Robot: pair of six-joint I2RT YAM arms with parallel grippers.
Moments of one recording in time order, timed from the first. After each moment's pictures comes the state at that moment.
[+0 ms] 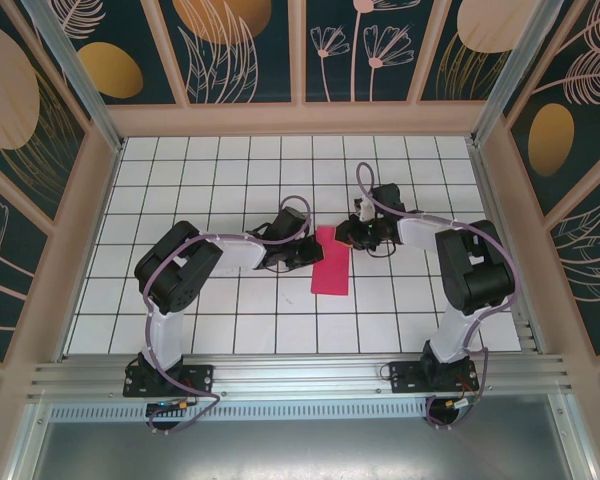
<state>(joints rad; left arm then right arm) -0.73 2.00 1.06 0.09 0.33 -0.93 0.32 1.78 0.95 -0.17 -0.63 0.57</state>
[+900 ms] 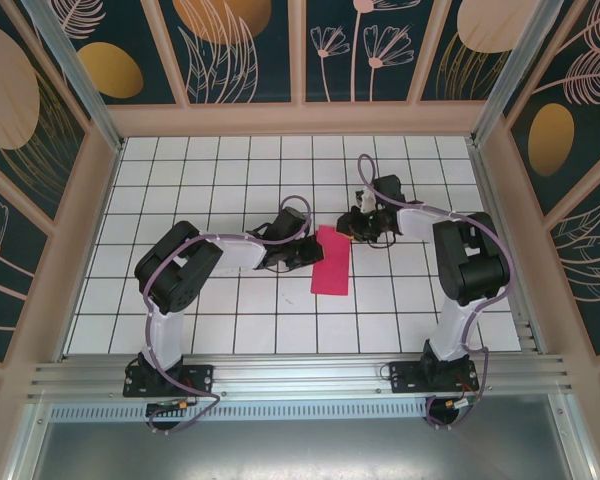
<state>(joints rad) -0.74 2.00 1.06 0.09 0.33 -0.92 0.29 1.85 1.05 -0.22 -0.62 0.54</state>
